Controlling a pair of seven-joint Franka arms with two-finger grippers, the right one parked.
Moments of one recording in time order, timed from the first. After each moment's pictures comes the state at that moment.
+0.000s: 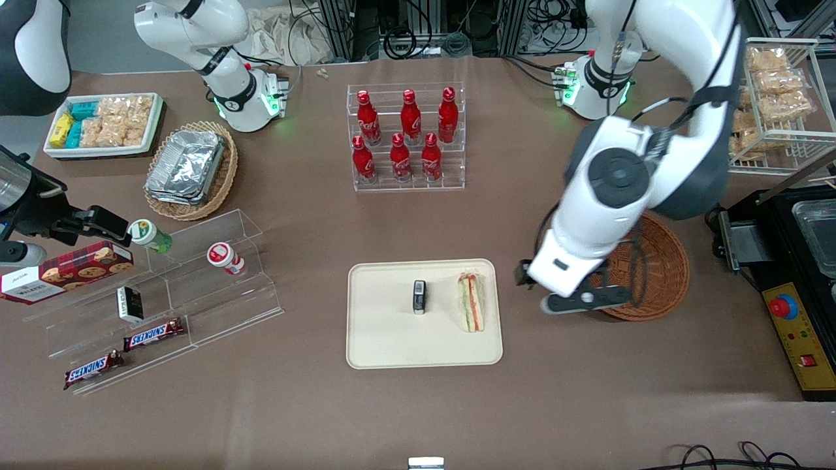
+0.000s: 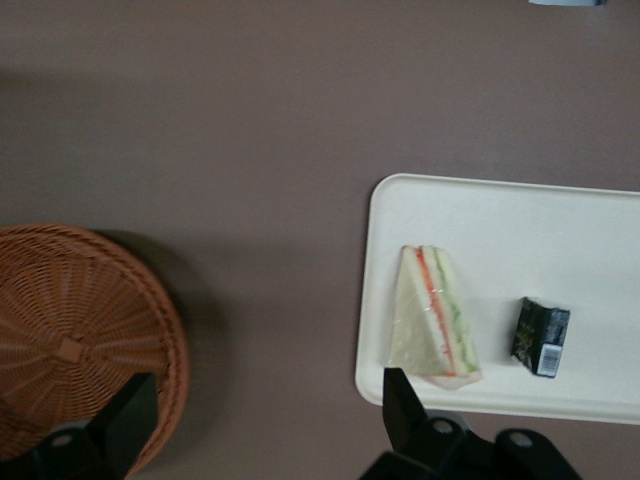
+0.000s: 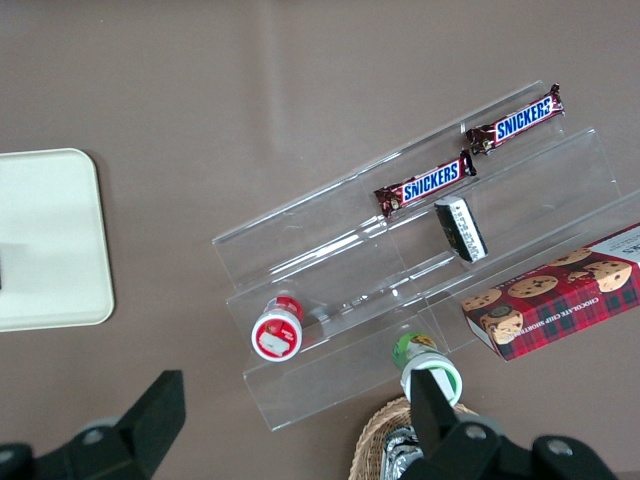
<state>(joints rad) -0.32 0.39 -0.09 -1.44 0.08 1.90 -0.53</state>
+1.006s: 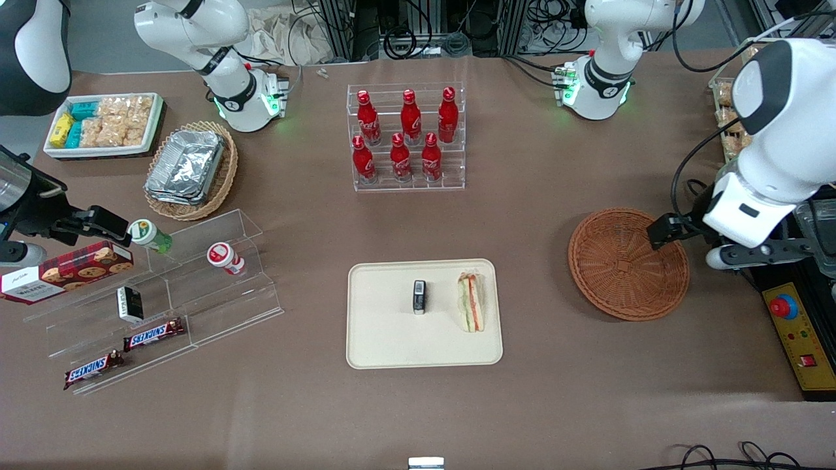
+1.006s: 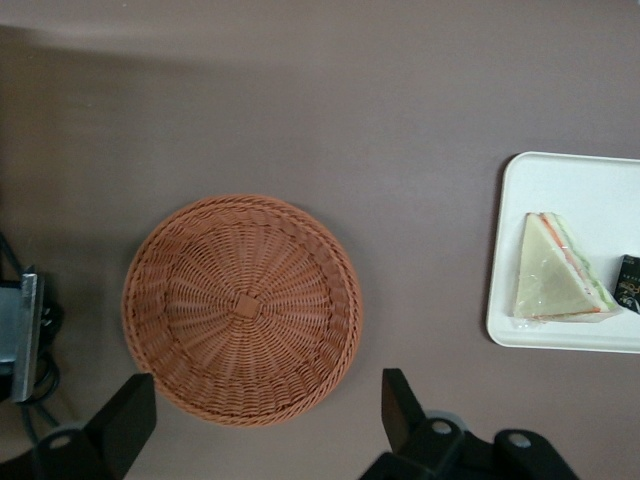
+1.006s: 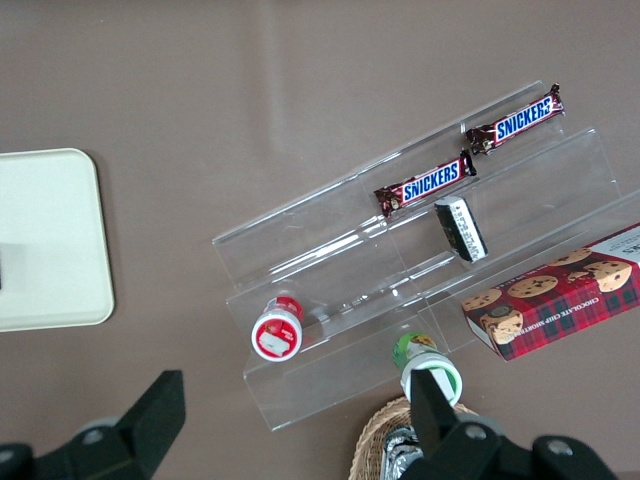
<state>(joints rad) -0.04 0.09 -0.09 -1.67 -0.01 1.83 -0.23</state>
